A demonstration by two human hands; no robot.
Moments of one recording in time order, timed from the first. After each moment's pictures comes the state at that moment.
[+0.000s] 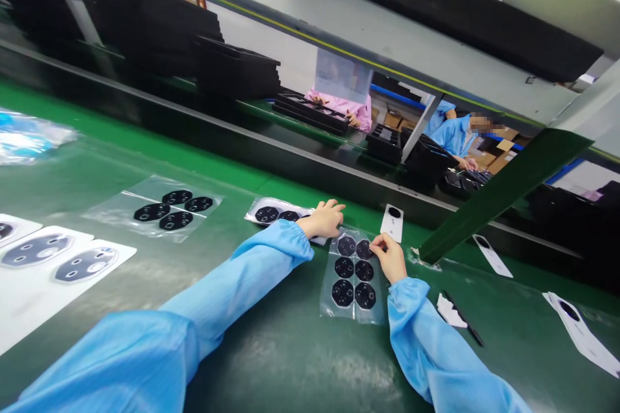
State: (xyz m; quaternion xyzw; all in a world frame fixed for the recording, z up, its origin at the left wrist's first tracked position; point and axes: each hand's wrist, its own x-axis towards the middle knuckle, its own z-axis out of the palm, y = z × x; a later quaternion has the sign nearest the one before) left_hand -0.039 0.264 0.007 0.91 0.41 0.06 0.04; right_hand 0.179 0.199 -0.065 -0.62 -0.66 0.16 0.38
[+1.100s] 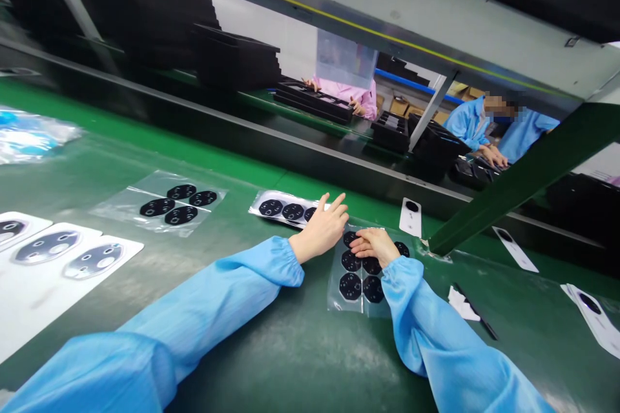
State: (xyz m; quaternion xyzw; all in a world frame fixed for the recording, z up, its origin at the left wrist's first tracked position) left_hand -0.047 0.229 -0.023 0.91 0.38 0.15 -0.06; right_hand 0.122 0.210 -0.039 -0.64 -0.39 0.58 0.33
